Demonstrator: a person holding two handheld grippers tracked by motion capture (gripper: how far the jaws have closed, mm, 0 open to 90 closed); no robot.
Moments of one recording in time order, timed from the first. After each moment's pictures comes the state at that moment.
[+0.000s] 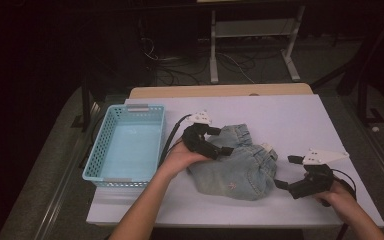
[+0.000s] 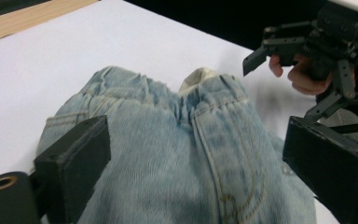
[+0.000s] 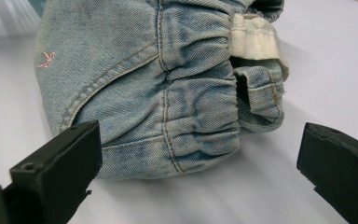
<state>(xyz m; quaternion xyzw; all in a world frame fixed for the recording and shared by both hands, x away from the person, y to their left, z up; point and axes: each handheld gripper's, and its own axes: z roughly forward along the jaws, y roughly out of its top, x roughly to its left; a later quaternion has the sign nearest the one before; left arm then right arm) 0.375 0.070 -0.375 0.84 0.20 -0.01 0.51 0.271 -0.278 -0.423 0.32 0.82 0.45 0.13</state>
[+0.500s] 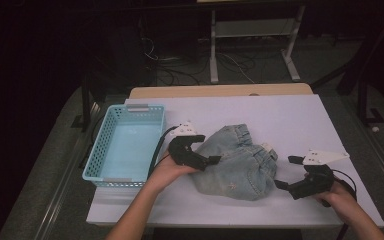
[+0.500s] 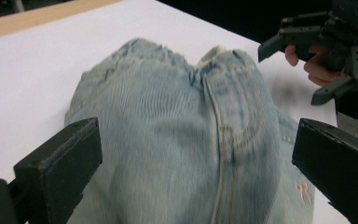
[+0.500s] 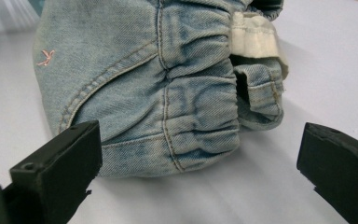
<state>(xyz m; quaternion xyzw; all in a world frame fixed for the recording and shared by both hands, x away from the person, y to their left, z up) 0.344 0.105 -0.388 0.82 0.25 0.03 0.52 0.270 -0.278 -0.423 0.32 0.82 0.45 0.13</state>
